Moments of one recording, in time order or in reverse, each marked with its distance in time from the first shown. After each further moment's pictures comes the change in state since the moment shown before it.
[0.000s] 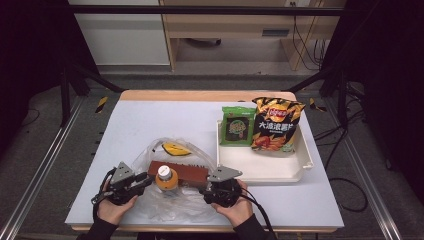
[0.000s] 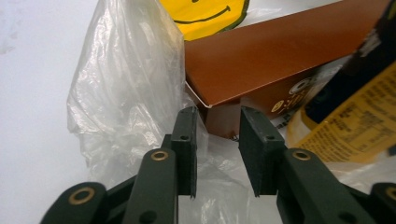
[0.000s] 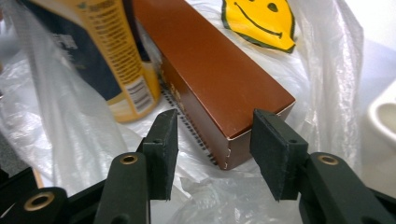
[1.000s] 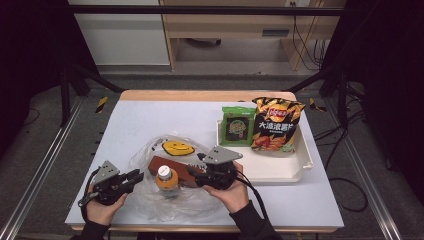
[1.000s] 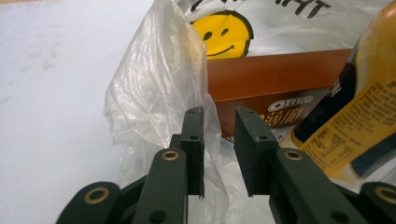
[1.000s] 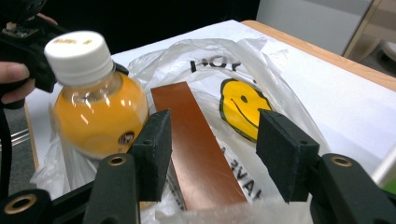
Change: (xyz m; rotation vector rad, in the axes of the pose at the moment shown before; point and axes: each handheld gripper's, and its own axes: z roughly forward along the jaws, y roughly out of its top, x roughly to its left) left arm 0.009 0.003 -0.031 -0.094 0.002 -0.060; right arm -0.005 0.061 -0.017 -0.182 0.028 -0.036
